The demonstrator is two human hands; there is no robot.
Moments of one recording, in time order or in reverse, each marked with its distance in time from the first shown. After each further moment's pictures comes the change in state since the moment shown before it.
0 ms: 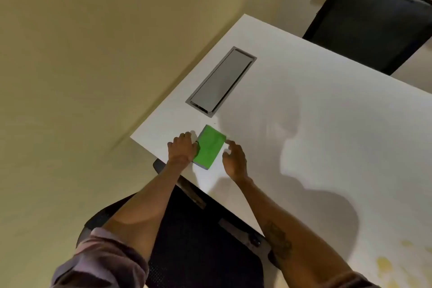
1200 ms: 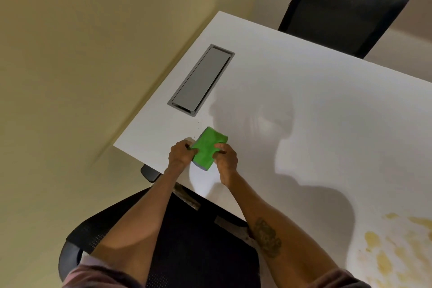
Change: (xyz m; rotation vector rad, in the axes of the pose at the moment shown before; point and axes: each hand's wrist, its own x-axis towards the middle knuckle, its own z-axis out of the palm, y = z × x) left_hand -0.011 0.032 0.025 -0.475 -0.059 -0.078; right_hand -0.008 0.012 -0.004 0.621 0.157 0.343
